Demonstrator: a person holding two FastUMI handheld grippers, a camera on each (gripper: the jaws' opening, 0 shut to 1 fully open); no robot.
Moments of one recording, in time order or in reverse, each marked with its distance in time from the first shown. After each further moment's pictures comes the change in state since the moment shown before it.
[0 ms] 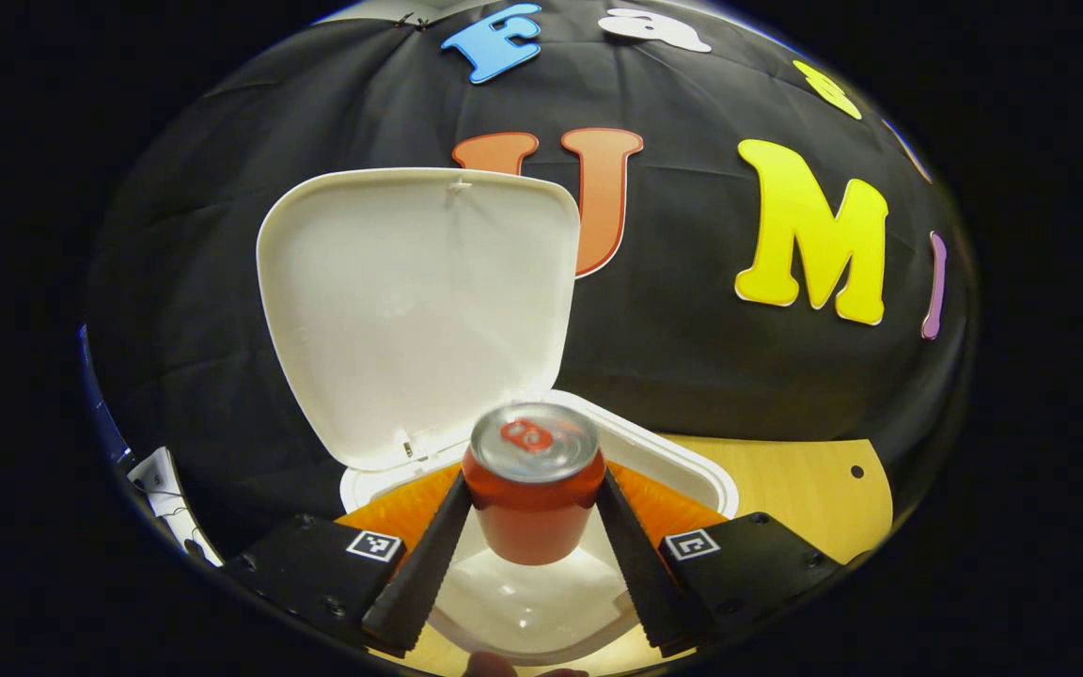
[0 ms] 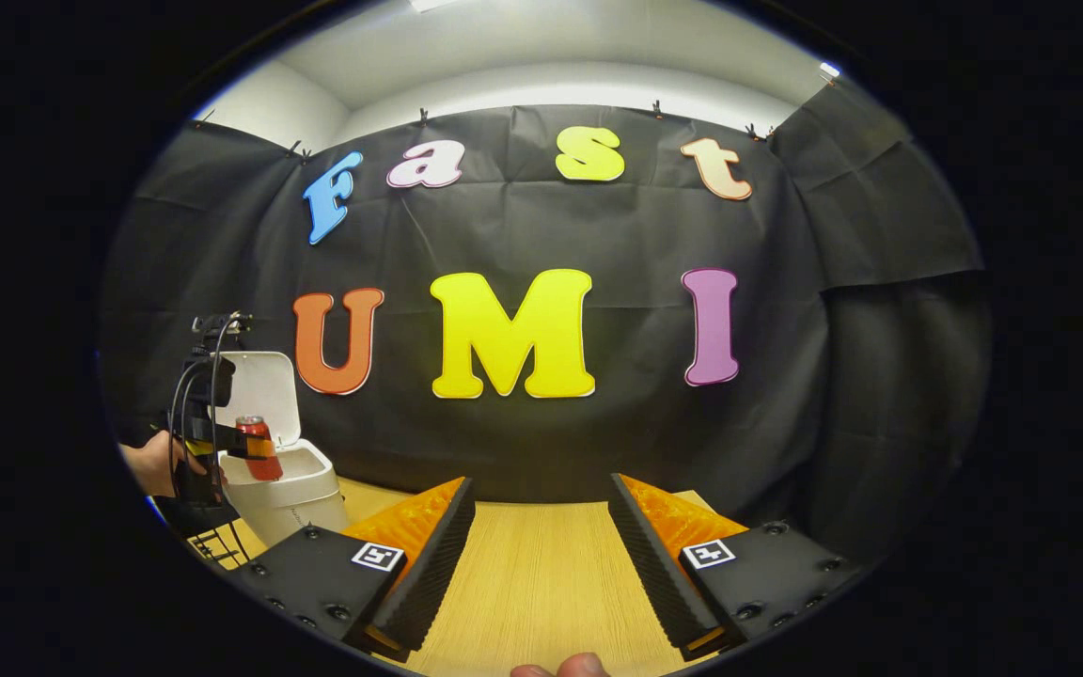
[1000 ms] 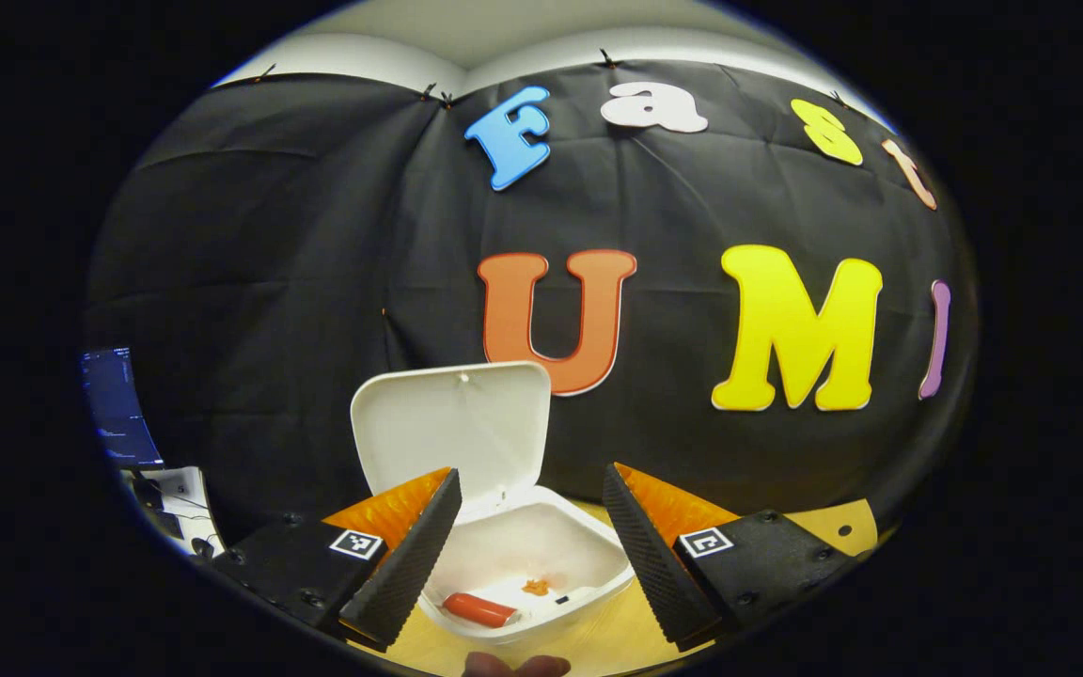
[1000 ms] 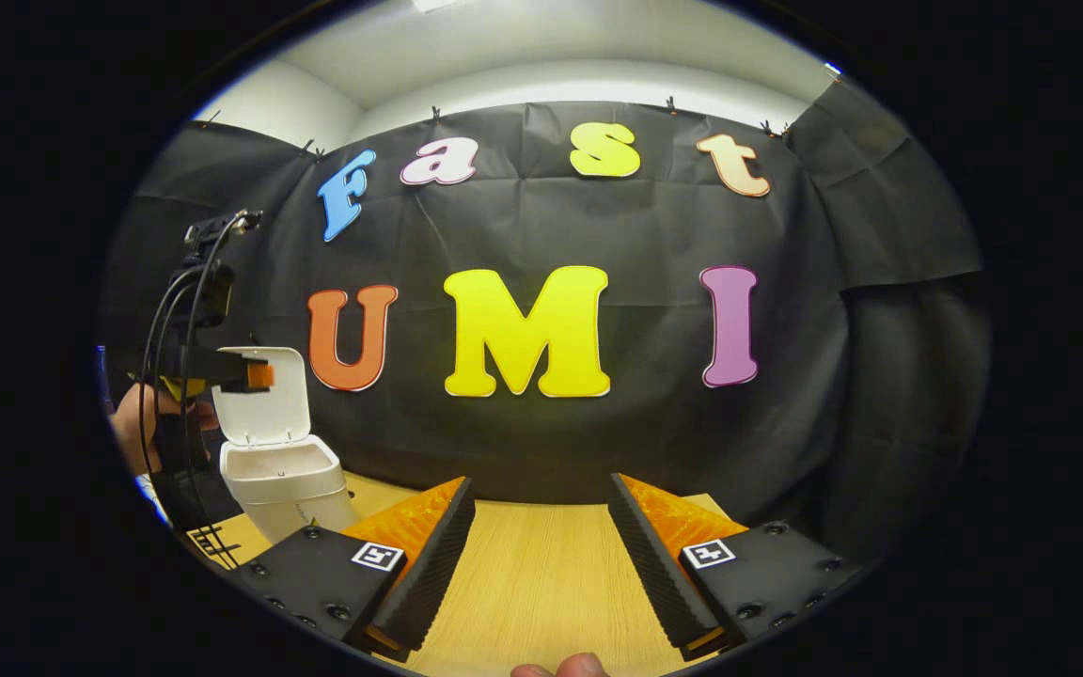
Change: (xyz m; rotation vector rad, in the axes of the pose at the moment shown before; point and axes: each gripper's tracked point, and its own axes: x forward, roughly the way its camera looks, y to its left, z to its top) left arm -0.088 -0.036 0.119 -0.049 -0.334 0.136; right arm 0.013 -0.006 0.001 -0.004 0.003 0.064
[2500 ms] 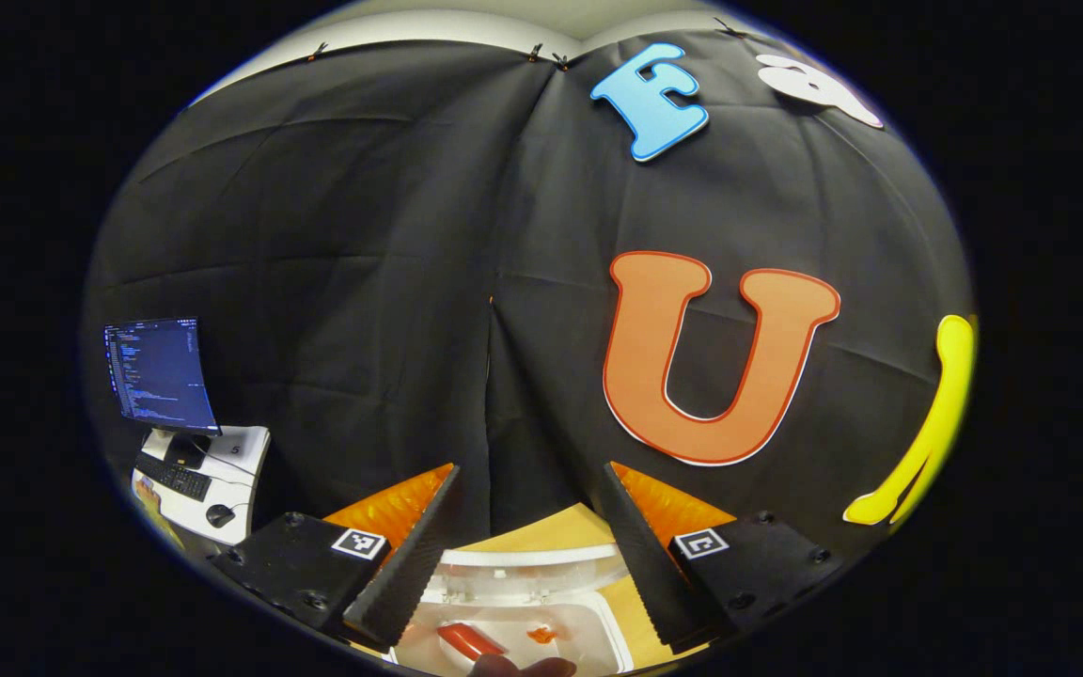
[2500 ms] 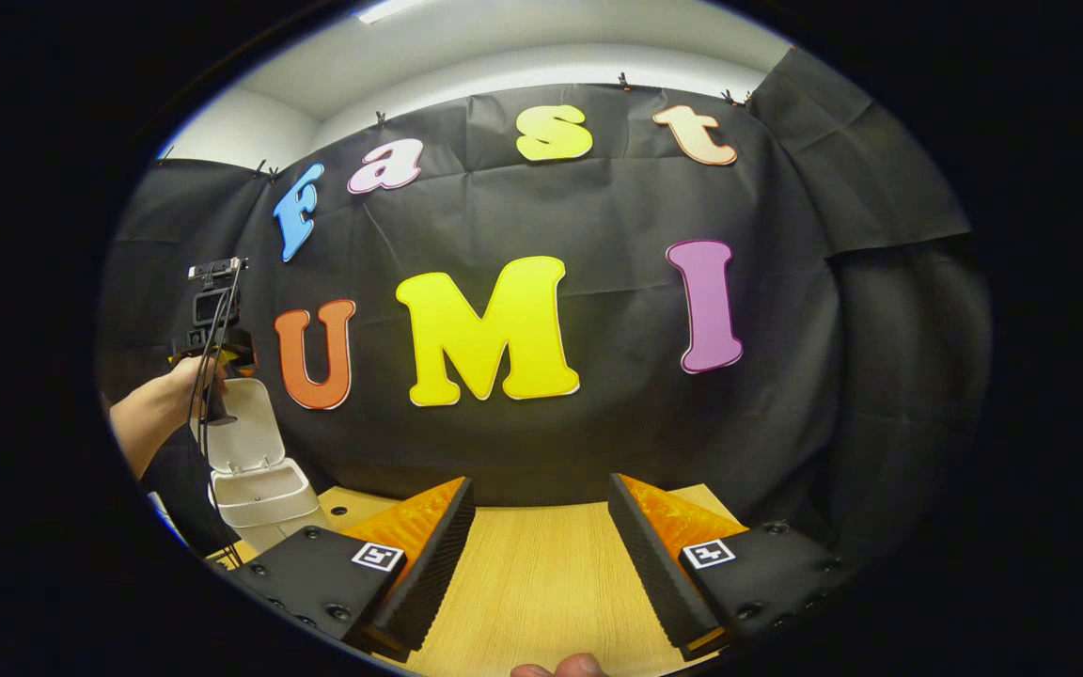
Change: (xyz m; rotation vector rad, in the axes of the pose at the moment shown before) left arm 0.142 0.076 0.023 -0.106 0.166 0.454; right arm 0.040 -0.060 0.012 0.101 0.035 -0.028
